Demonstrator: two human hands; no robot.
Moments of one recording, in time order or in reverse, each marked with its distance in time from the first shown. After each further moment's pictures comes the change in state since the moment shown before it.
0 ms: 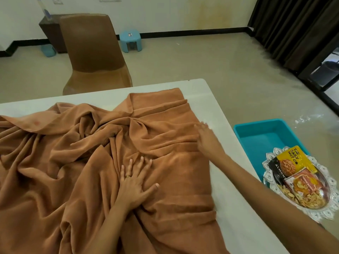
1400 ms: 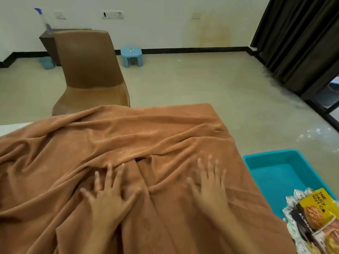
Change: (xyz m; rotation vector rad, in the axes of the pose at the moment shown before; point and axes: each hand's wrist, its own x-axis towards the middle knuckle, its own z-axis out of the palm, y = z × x) left_hand 0.138 -0.041 -0.037 0.000 0.228 -0.396; right_hand 0.048 -0.008 0.042 -0.042 0.233 0.010
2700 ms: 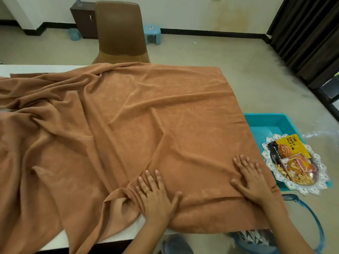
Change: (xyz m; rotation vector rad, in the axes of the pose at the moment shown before) left_hand -0.346 0.023 0.021 0.105 -0.233 -0.016; right_hand -0.279 0.145 -0.088 -0.145 -0.280 -0.121
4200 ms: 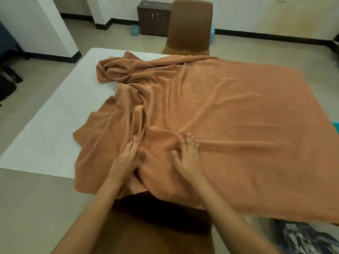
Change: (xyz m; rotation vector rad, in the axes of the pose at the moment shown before) left_hand -0.040 -0.368 -0.082 -0.257 0.415 0.069; right_hand -0.017 -0.483 0.092 0.285 0.093 -0.237
